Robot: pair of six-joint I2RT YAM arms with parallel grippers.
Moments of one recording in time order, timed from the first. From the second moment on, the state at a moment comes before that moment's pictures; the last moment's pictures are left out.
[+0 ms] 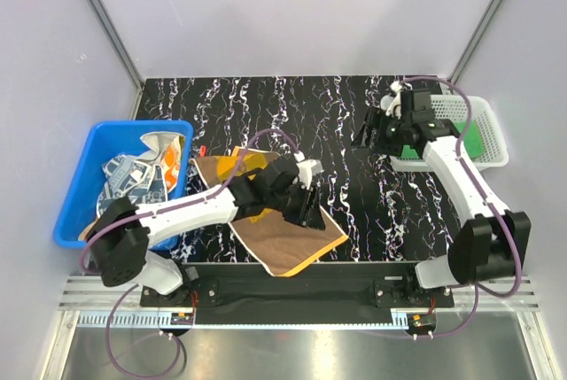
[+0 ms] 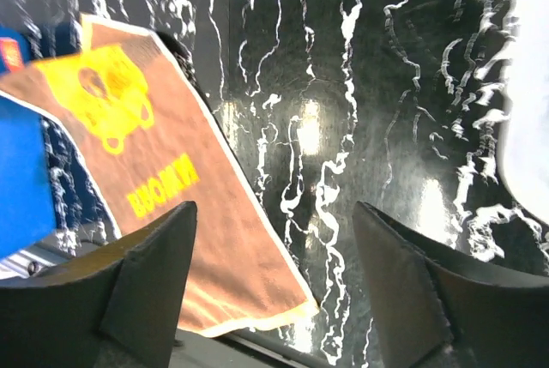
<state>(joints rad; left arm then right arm) -0.97 1.46 0.96 -0.24 0.40 -0.65 0.14 1.41 1.25 -0.67 -0.31 0.37</state>
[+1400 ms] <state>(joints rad) -0.24 1.31 1.13 -0.62 0.15 -0.45 0.56 1.97 1.69 -0.69 -0.30 0.09</state>
